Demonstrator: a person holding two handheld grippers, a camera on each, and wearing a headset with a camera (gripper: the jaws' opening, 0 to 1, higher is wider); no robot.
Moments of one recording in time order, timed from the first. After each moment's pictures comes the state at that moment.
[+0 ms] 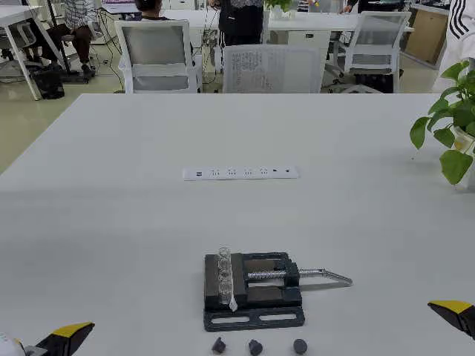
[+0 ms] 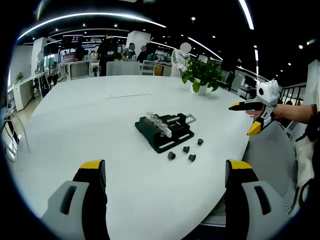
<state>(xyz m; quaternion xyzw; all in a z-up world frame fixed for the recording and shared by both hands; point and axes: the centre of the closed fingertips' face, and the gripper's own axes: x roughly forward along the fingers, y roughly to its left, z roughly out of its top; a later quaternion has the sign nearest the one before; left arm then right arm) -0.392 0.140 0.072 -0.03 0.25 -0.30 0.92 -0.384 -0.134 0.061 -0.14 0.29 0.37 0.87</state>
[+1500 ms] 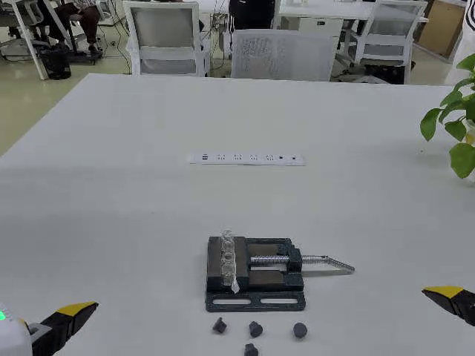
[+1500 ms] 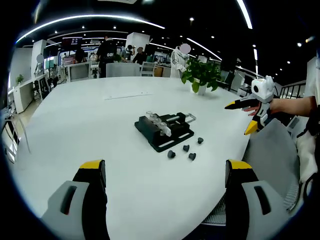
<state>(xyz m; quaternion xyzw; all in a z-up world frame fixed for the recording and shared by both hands) -0.395 0.137 0.070 -0.02 0.24 -0.30 0.92 -0.377 -0.135 0.049 -0.17 0.32 0.40 0.84</state>
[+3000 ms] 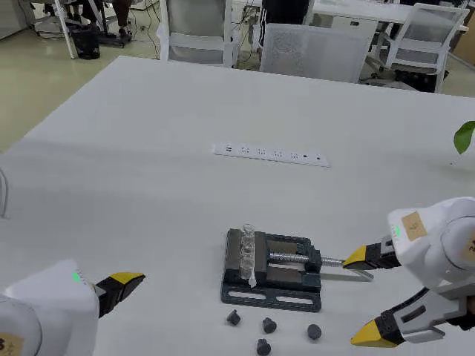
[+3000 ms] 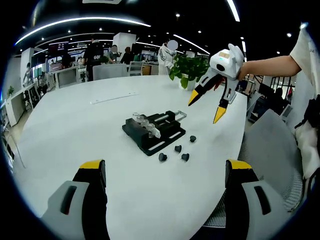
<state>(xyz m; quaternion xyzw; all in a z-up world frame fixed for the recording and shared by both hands) -0.390 0.118 0.063 0.01 0.24 -0.35 0.91 -0.330 -0.060 0.037 -0.43 0.32 0.59 0.61</state>
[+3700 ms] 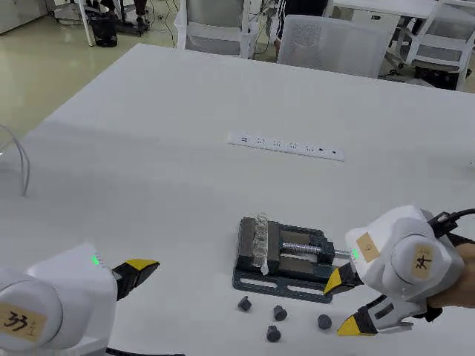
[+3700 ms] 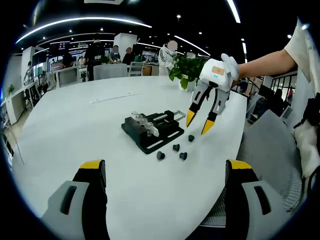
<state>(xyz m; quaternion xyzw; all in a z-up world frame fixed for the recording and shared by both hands) -0.397 0.113 0.062 0.01 0.24 -0.35 0.91 -0.345 -0.044 -0.007 -0.49 0.32 0.64 0.50</state>
